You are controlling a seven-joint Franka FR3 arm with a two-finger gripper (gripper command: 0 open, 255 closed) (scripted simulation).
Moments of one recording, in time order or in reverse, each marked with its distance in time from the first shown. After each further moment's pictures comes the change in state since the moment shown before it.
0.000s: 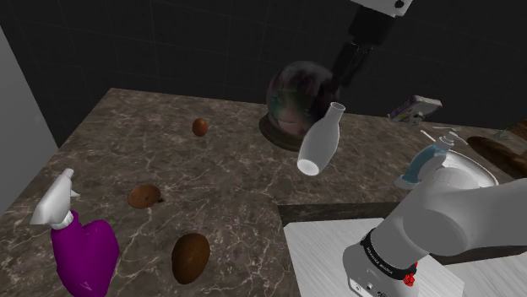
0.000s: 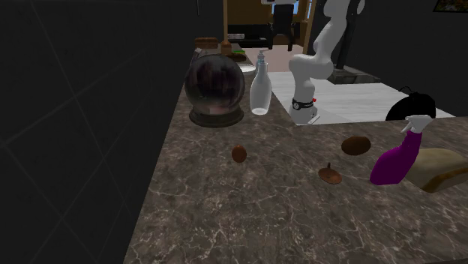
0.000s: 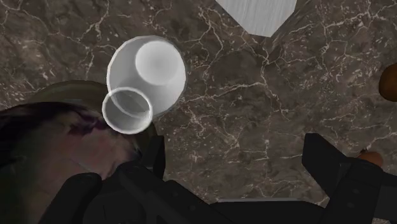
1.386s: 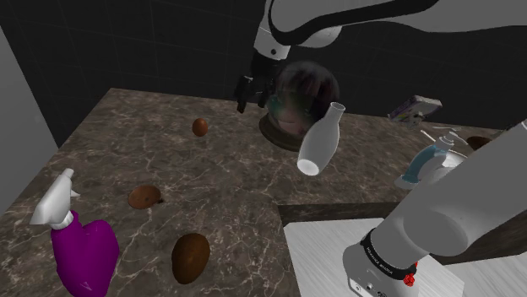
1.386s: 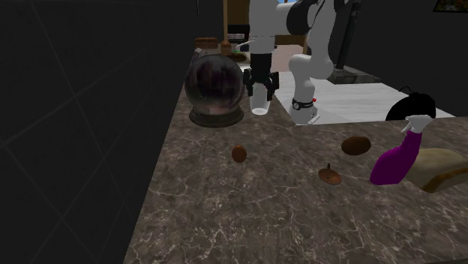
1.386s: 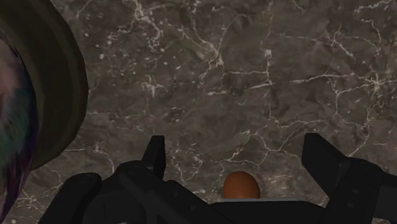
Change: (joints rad) arm 0.014 0.598 0.136 0.122 0.052 0.509 0.151
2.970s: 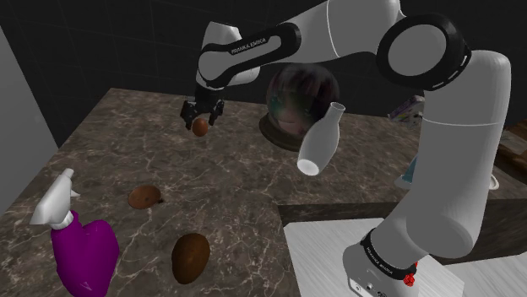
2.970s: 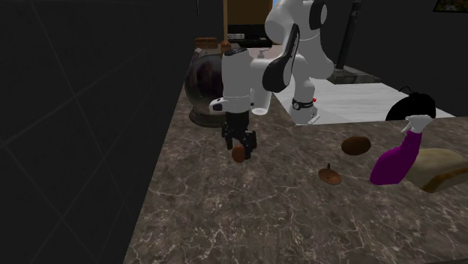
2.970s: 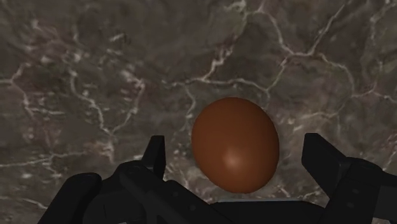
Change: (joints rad) arm 0.071 0.651 0.019 0.458 -0.103 0.218 0.151
